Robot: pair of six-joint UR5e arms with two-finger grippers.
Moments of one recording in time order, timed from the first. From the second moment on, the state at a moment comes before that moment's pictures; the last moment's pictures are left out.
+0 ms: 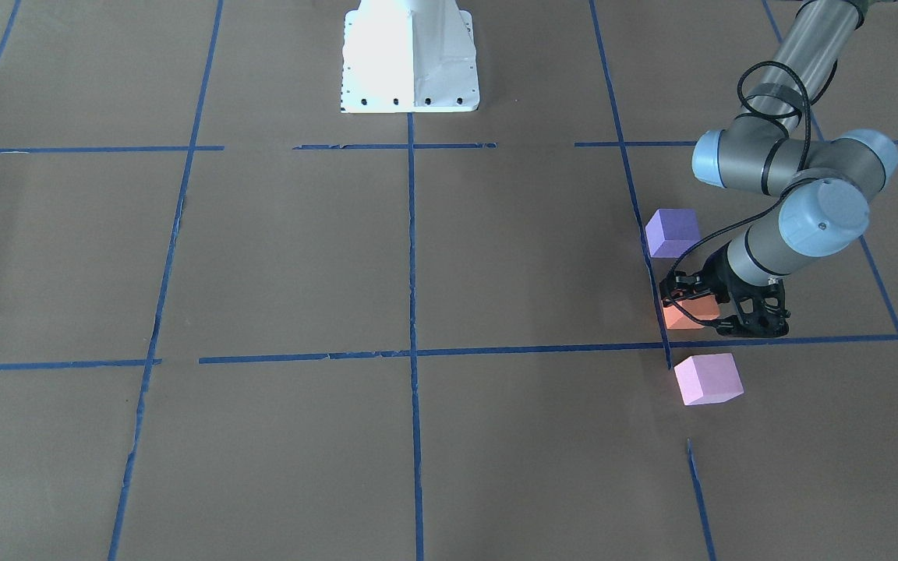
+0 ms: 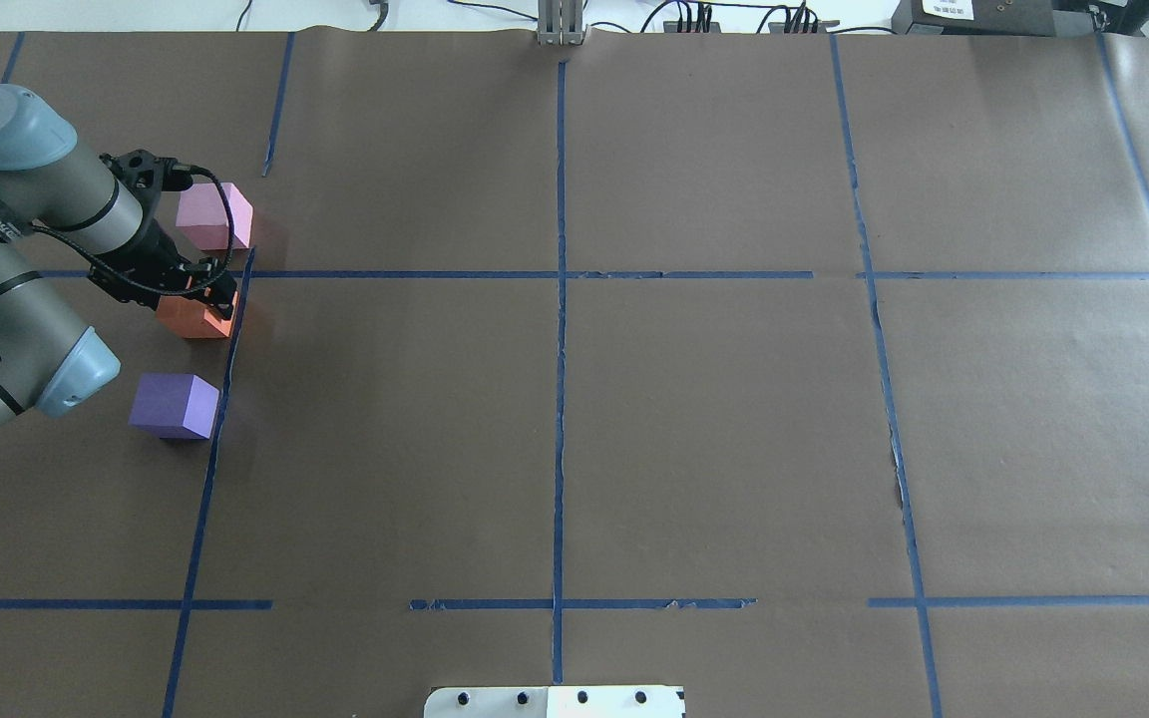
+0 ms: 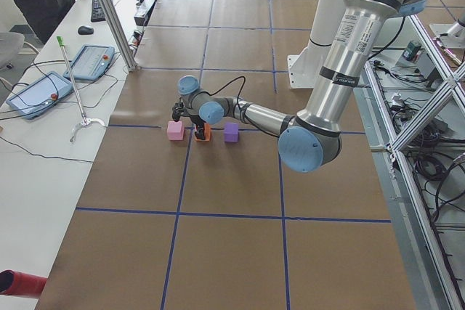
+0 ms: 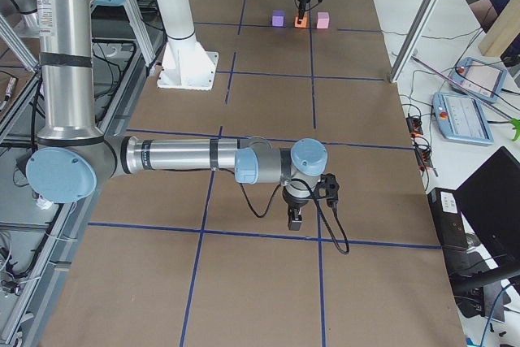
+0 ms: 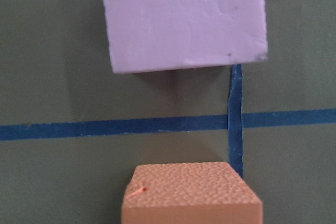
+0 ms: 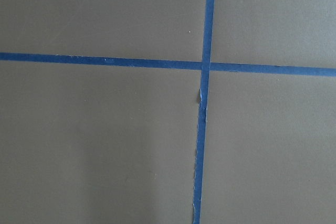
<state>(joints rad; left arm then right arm) -0.91 -1.93 -1.43 -1.90 -2.26 -0.77 1.48 -1.59 1.63 -1.57 2.36 0.05</state>
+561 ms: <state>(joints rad) -0.92 -1.92 -1.46 -1.90 -2.25 -0.78 1.48 -1.59 1.63 -1.57 2.36 0.05</state>
